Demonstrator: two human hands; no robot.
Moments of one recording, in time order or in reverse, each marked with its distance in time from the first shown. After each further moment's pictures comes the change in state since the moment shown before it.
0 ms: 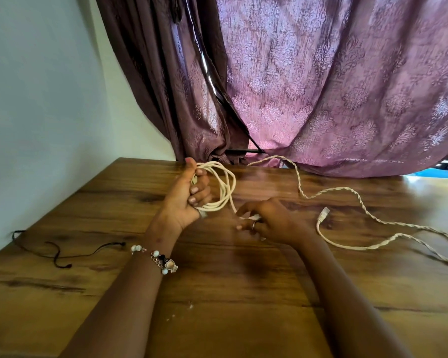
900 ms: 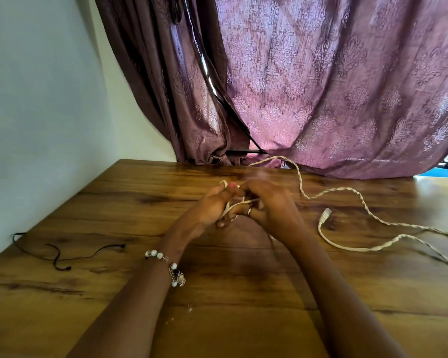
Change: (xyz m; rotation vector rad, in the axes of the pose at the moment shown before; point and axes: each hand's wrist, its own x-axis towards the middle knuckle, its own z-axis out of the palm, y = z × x) left_hand -0.008 -0.029 0.021 0.825 -0.034 -0.071; right_hand 0.007 -0.030 -0.012 -0.056 0.438 -0.194
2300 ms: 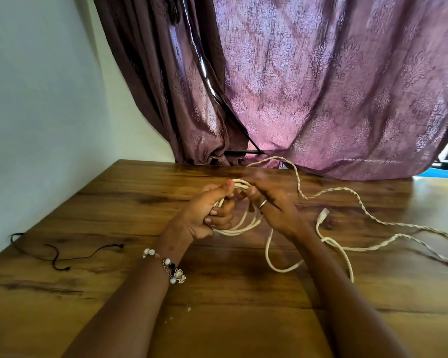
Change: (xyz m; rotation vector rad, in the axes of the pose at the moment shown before) left_hand 0.003 -0.008 -0.011 -0.574 -0.367 0.017; right_hand -0.009 0.031 0.012 0.434 0.002 0.174
